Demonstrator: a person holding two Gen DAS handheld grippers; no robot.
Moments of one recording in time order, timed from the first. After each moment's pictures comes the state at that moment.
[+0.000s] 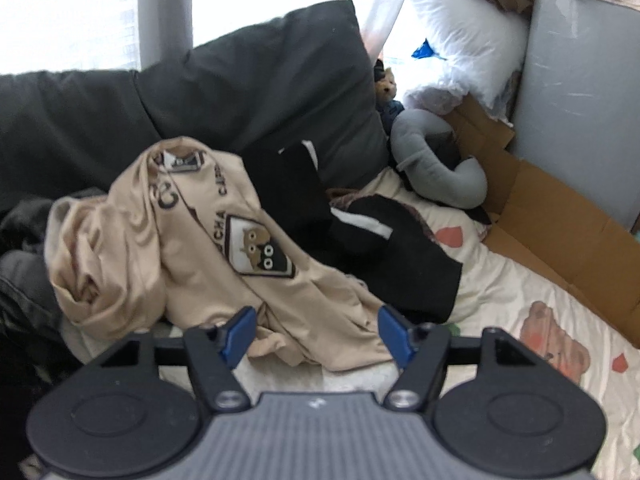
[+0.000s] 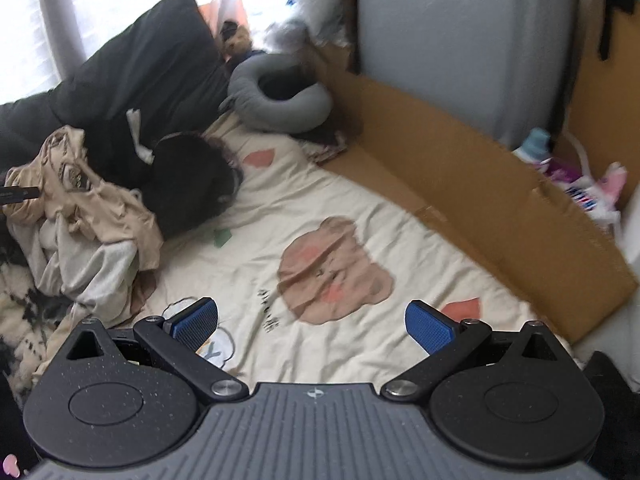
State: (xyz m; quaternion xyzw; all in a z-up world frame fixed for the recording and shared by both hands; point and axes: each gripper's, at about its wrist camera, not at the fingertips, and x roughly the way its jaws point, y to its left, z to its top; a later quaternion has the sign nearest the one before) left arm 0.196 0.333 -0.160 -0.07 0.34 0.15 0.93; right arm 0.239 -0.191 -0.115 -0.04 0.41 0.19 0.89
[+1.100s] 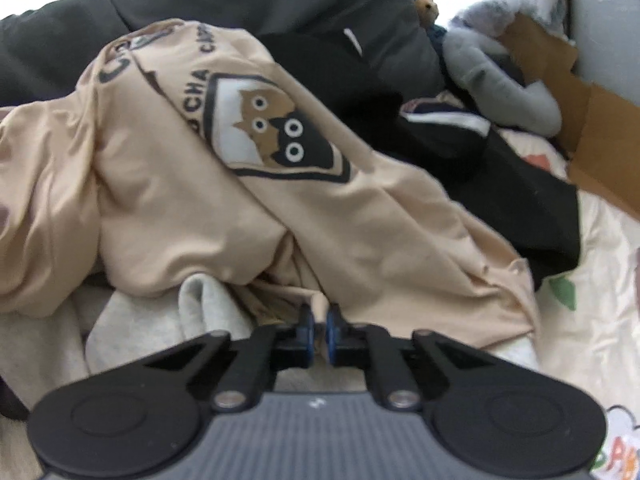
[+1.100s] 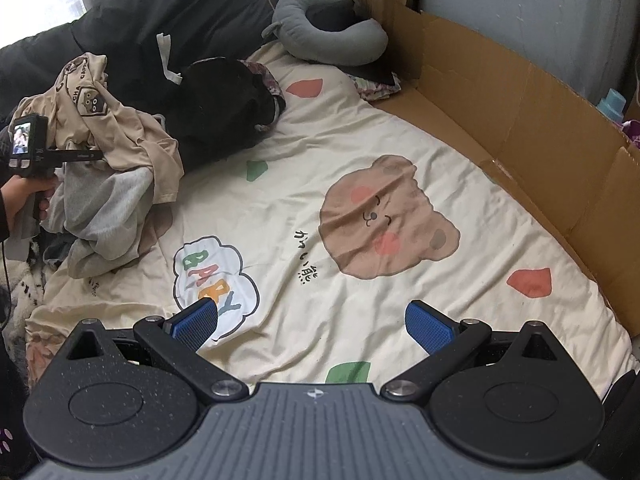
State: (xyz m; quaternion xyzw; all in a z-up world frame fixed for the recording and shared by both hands) left arm 0.260 0.372 -0.301 -0.02 0.37 0.19 0.91; right arm 0.248 -0.147 -0.208 -0.07 0.46 0.24 0.85
